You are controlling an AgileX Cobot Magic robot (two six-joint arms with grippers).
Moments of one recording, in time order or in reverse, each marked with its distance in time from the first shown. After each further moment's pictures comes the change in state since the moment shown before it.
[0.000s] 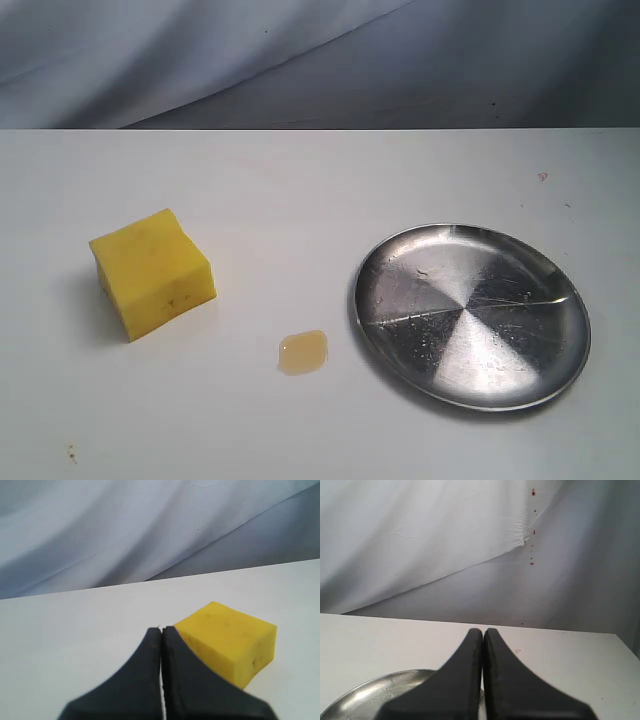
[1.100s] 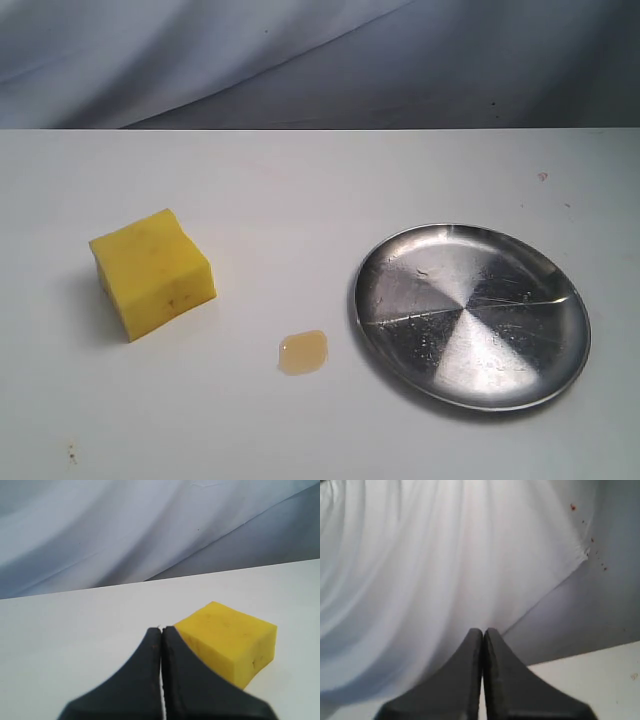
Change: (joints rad) left arm 0.000 0.000 0.000 0.000 0.000 0.000; right arm 0.082 0.244 -0.379 0.530 0.104 -0.052
